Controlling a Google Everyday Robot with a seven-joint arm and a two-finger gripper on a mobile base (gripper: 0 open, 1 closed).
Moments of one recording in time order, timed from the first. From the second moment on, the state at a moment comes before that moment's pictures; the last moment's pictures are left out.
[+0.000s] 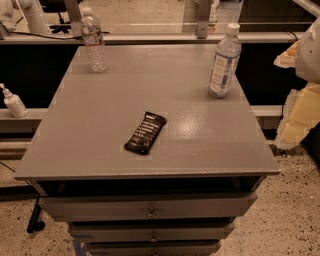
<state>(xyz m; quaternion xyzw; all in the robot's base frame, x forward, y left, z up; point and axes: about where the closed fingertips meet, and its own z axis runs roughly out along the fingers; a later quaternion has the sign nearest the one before) 0.438 -0.217 0.976 -0.60 0.78 -0.03 0.16</state>
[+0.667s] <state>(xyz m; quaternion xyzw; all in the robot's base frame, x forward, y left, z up) 0.457 -0.217 0.967 -0.59 0.79 -0.02 0.18</state>
